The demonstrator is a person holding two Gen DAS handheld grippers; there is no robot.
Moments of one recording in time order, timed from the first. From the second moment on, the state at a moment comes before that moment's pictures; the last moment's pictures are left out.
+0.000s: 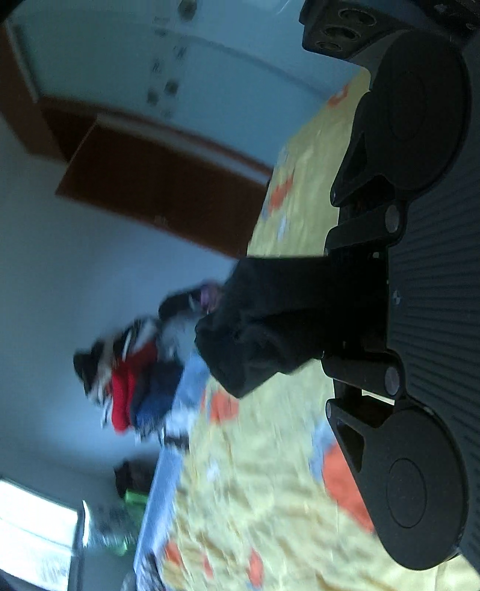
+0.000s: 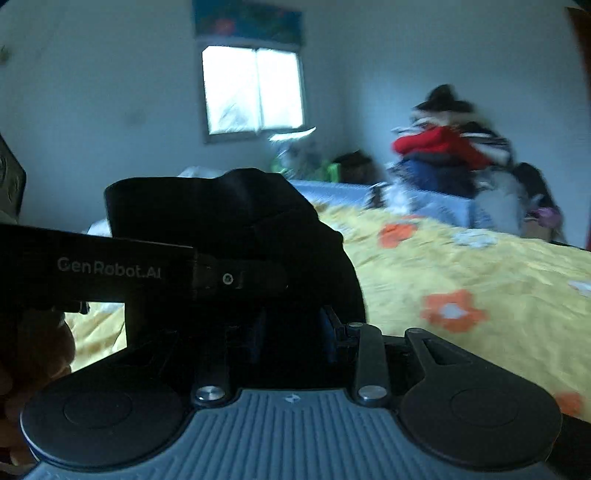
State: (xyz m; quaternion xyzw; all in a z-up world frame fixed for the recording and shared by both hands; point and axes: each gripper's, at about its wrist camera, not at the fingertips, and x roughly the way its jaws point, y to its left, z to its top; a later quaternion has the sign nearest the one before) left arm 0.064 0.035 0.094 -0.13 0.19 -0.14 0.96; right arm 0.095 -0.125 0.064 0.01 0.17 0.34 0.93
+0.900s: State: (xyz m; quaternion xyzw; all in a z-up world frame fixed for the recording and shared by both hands) left arm 0.107 -0.199 0.002 -0.01 0.29 -0.34 0.90; right arm 0.070 -0.342 0.005 0.05 0.27 0.14 0.95
